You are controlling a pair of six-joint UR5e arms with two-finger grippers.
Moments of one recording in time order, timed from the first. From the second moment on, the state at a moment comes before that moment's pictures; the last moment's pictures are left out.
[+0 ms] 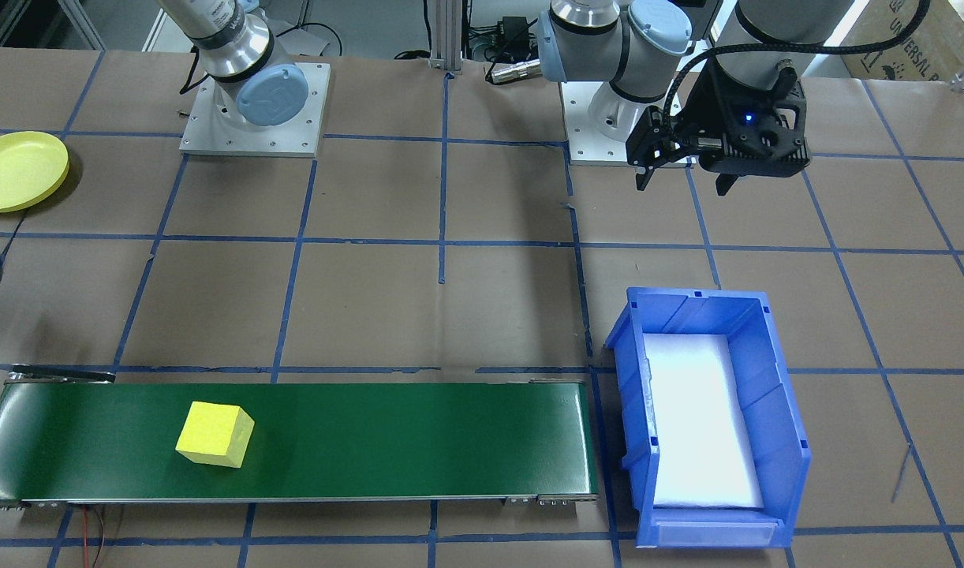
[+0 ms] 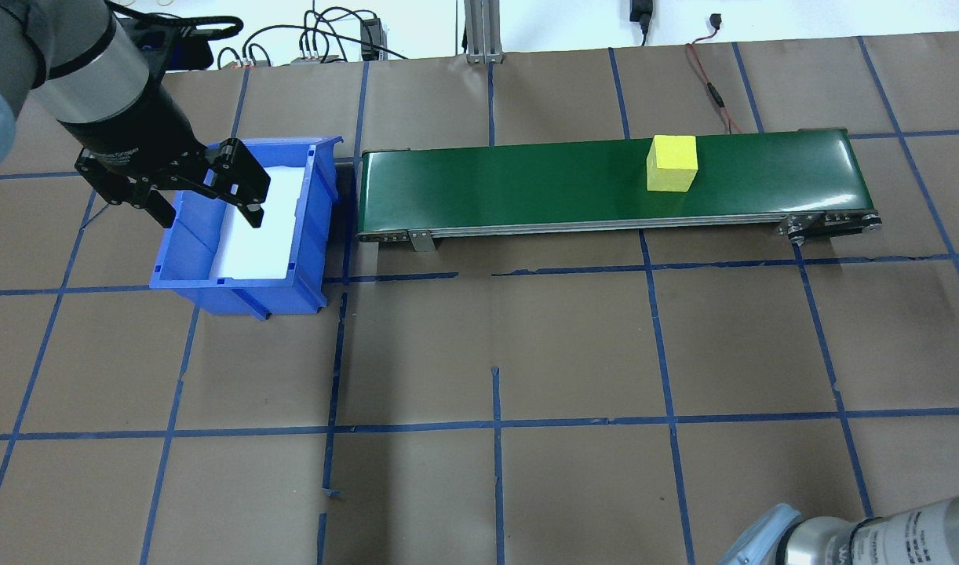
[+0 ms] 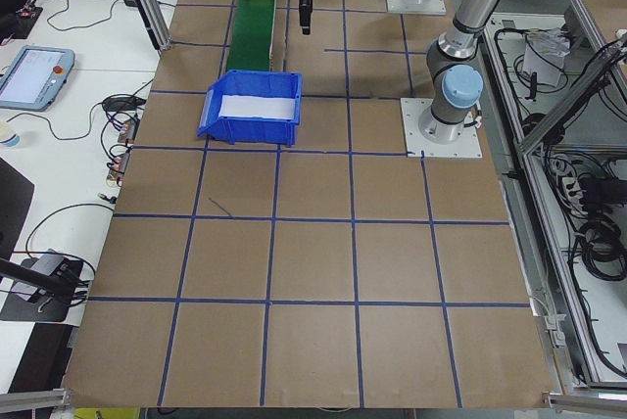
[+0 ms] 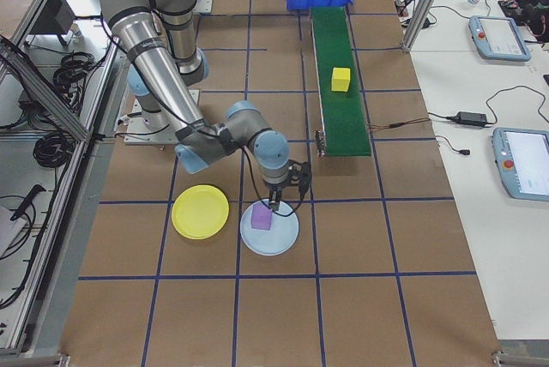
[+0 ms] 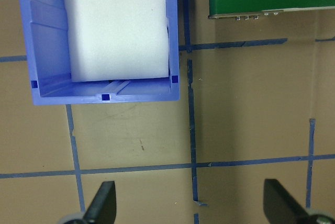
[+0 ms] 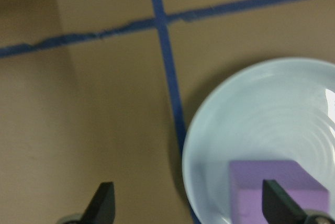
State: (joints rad) left arm -1.51 -1.52 -1.60 -1.64 1.57 0.11; right arm 0.70 -1.29 1.81 -2.10 -1.42 -0.71
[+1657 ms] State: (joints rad) left arm -1.51 -1.52 -1.60 -1.64 1.57 0.11; right arm 1.12 -1.09 1.58 -2.17 -1.05 -0.17
